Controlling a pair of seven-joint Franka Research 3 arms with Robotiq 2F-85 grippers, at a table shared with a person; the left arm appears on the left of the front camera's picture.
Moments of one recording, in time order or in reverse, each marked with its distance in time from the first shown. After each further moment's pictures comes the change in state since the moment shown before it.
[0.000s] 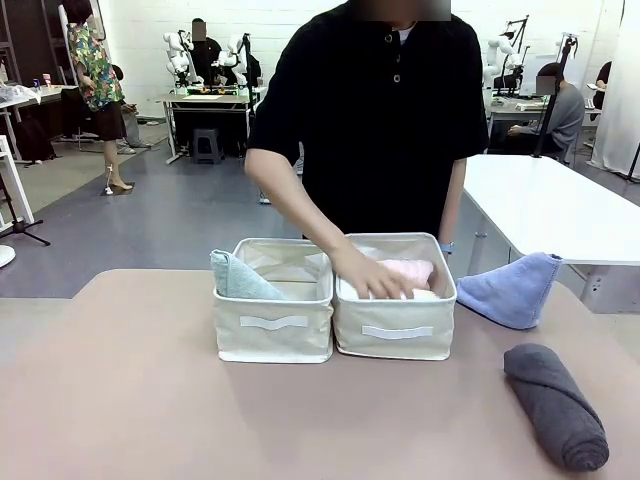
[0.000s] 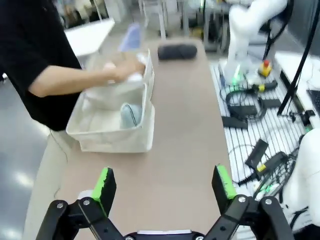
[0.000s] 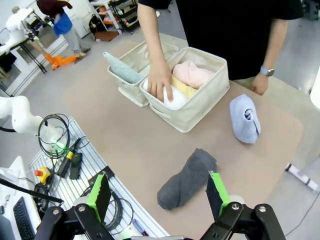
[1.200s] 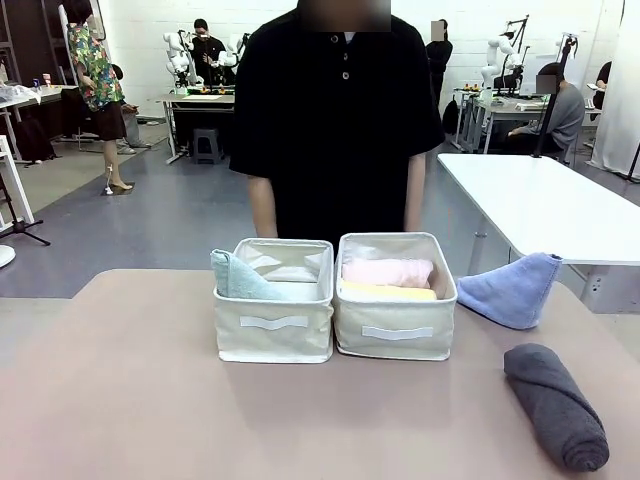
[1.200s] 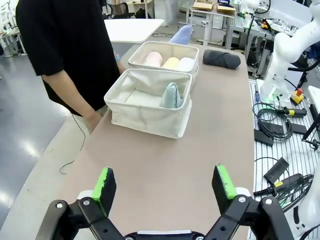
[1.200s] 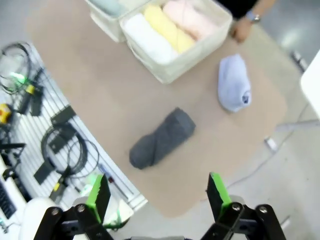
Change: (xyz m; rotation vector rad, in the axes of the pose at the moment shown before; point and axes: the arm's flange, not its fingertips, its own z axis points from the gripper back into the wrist) left arm -0.062 0.020 0.028 0.190 -0.016 0.183; right arm 0.094 0.048 -0.099 -0.185 0.506 0.192
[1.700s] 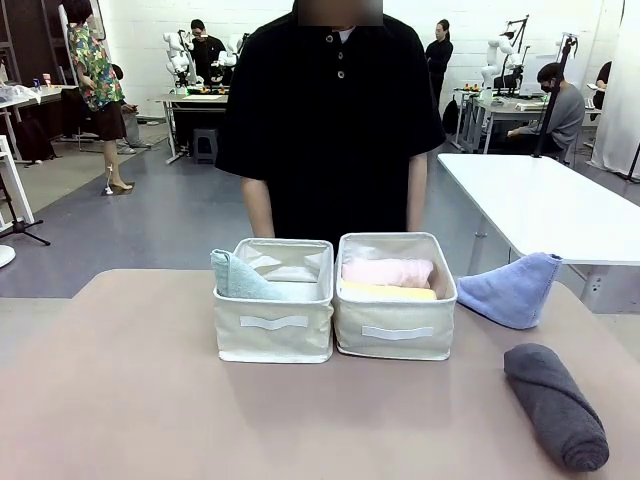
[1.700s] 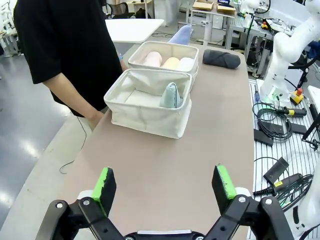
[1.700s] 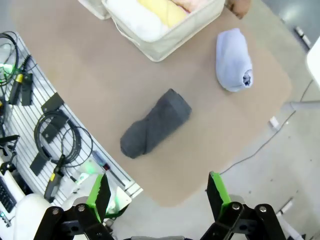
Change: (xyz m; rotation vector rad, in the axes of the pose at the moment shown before) left arm 0.000 0.000 0.001 0.000 0.001 0.000; right arm 0.004 -0.020 -0.032 0.004 0.100 -0.028
